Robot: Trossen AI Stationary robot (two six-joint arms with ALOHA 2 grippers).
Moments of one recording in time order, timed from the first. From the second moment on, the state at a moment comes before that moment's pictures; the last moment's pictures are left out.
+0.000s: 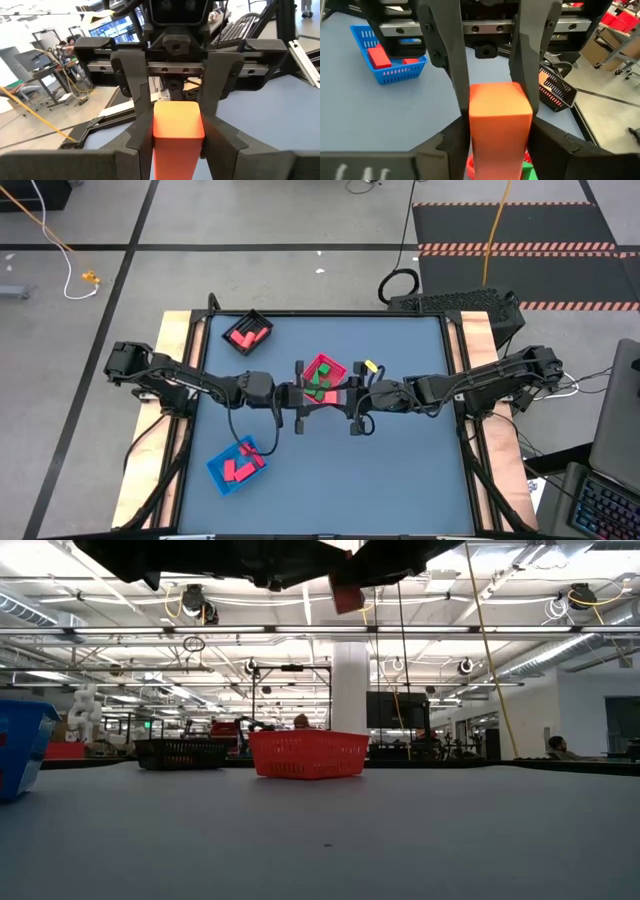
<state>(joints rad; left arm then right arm) -0.12 1.52 0.77 0.72 -0.11 0.35 0.18 1.42 0.97 0.01 0.34 -0.17</state>
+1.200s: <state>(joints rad) 0.34 1.27 0.77 -0.11 -0.63 -0.06 0.18 1.42 0.97 -0.07 0.45 -0.17</state>
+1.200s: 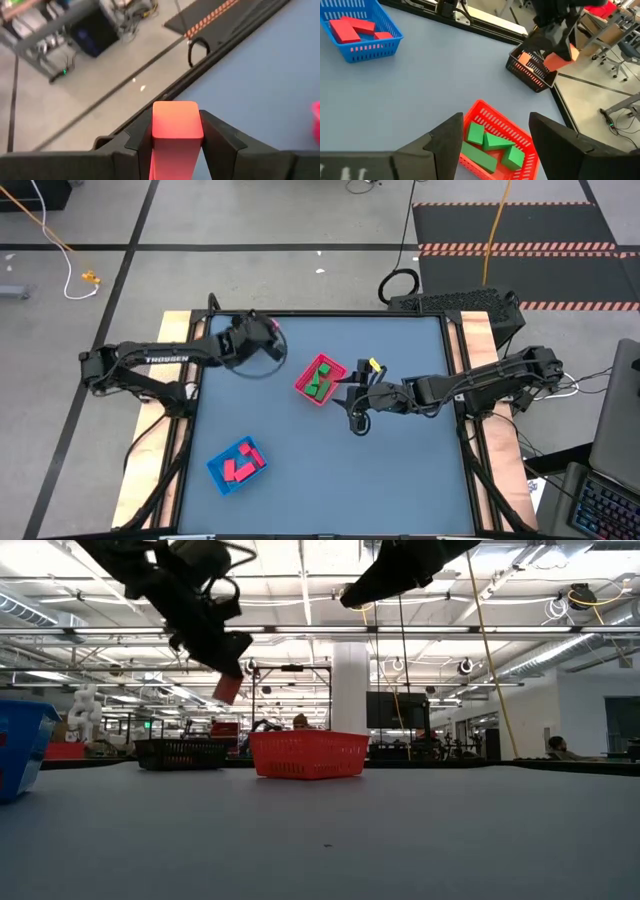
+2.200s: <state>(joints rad) 0.67 1.27 0.77 -0.28 -0.43 -0.11 0.18 1.42 0.97 -0.07 0.45 -0.17</state>
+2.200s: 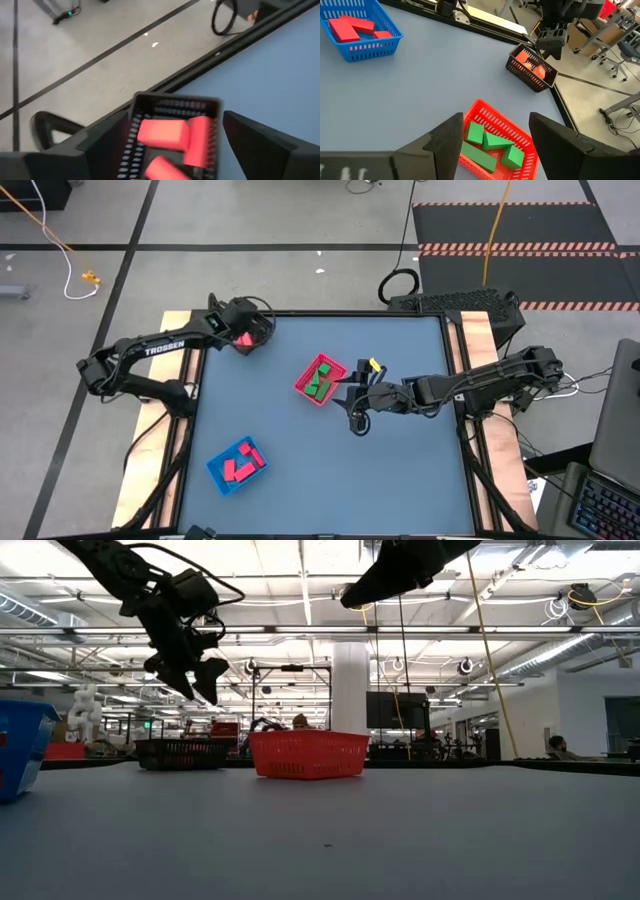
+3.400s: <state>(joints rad) -0.04 1.05 0.77 -0.09 -0.03 -0.12 0.18 1.20 0.86 -0.22 0.44 0.12</state>
